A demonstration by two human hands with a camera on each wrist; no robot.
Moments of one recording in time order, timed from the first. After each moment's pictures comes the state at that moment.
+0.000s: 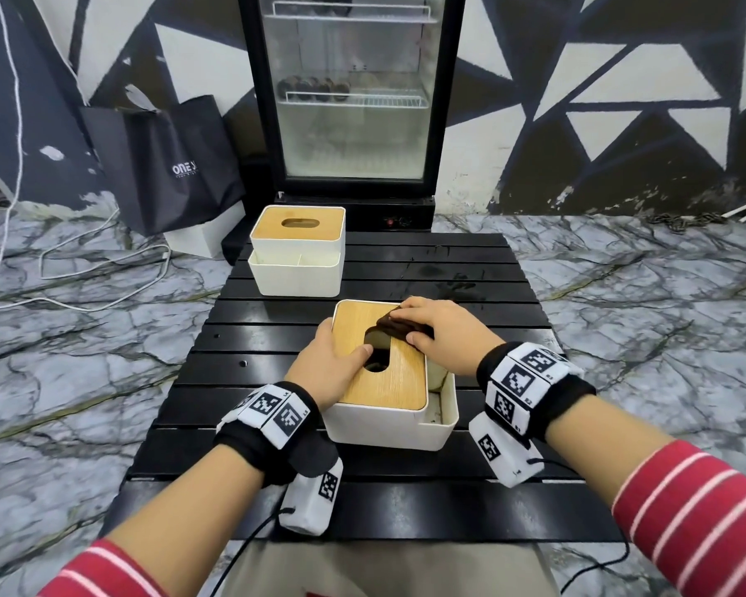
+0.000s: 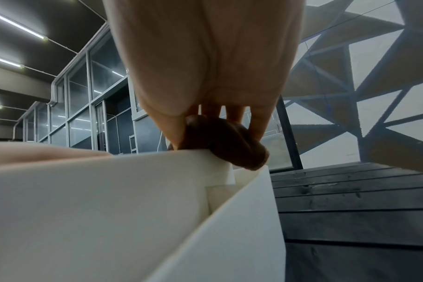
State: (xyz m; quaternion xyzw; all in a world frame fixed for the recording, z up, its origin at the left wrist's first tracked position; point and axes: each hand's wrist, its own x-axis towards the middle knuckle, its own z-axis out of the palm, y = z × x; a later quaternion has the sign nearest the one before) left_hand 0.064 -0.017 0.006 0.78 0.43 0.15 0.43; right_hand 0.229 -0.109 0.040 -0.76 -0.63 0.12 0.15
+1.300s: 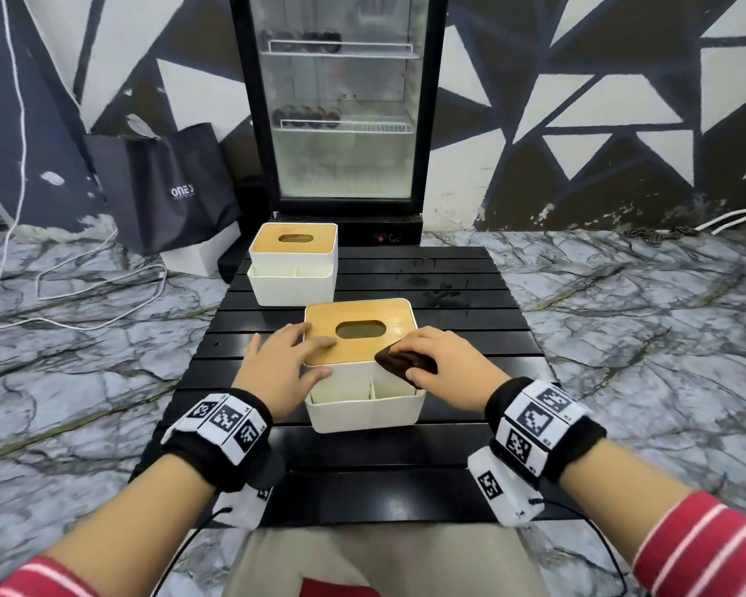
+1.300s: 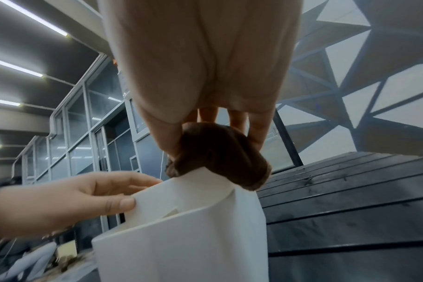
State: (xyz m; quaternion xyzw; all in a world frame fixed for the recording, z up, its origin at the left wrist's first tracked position) left_hand 0.014 -0.003 0.017 0.94 0.32 0.08 0.09; right_hand 0.199 -0.164 0.048 -0.74 -0.62 0.14 0.20
